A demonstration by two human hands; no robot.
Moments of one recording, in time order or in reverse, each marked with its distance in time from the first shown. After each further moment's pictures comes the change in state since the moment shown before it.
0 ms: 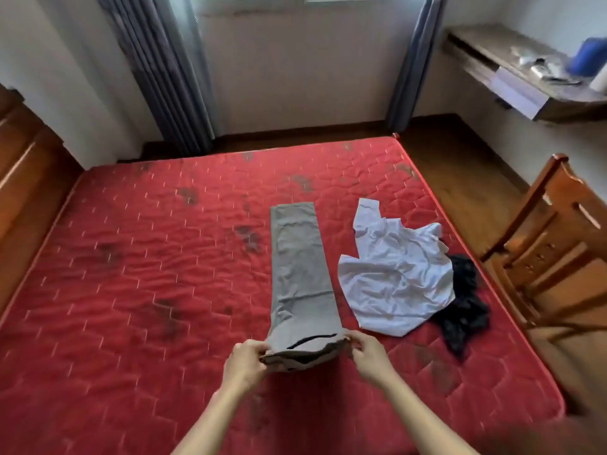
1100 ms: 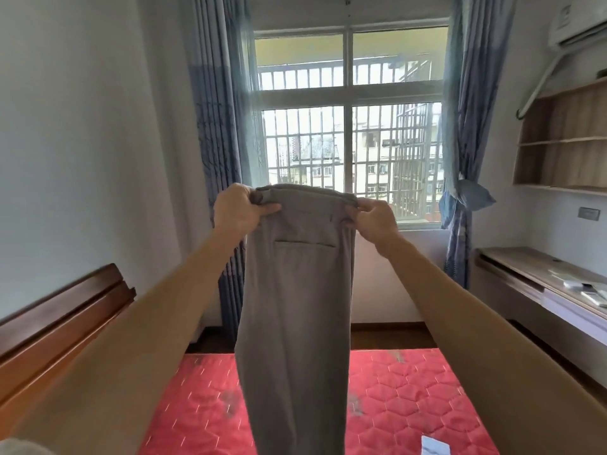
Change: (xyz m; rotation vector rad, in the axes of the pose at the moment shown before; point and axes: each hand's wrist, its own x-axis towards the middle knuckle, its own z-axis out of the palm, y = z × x) left_hand 0.012 0.343 -0.588 -0.292 0.990 0.534; right_hand 0.069 -0.640 -0.291 0.351 0.375 -0.809
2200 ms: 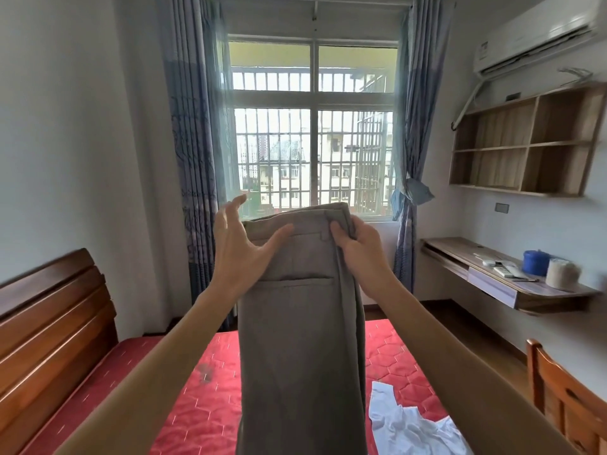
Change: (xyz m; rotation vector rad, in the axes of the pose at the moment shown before) left_hand -0.270 0.023 -0.045 -0.240 0.091 0.193; right_hand -0.284 -0.042 -0.041 0.103 0.027 -0.210
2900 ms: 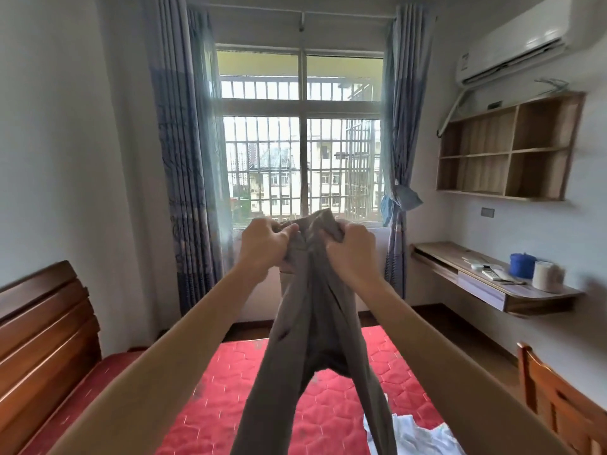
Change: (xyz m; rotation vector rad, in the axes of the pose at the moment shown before) left_hand 0.035 0.033 0.044 0.012 -0.231 -0.234; right_hand 0.012 -0.009 -0.002 -0.569 0.121 -0.086
